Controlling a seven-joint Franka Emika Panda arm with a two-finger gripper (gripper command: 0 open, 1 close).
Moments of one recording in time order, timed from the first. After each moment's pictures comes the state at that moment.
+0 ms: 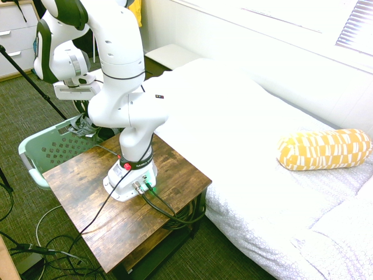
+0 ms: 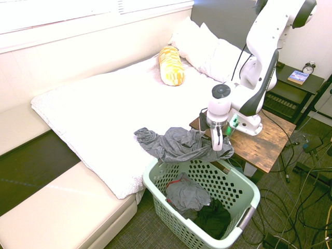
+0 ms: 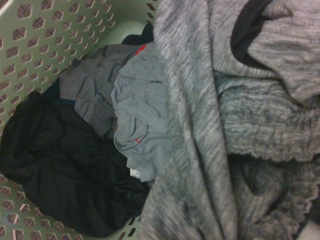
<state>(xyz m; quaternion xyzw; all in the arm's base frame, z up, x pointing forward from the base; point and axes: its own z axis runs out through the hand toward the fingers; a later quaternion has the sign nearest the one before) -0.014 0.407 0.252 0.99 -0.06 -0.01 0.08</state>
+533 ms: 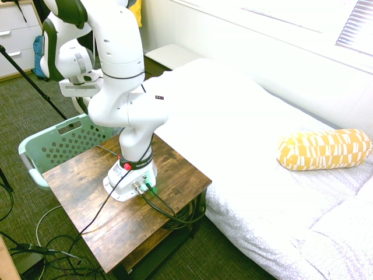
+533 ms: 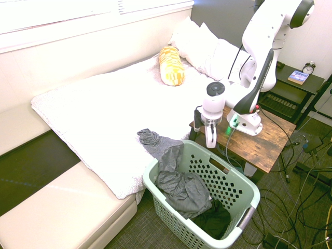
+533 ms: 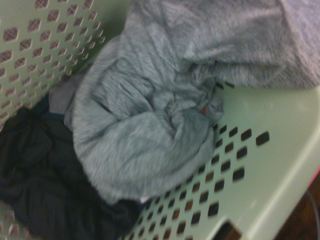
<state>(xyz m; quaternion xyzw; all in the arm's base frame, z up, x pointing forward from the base) 0.048 0.422 0.258 0.99 -0.08 0.01 0.07</state>
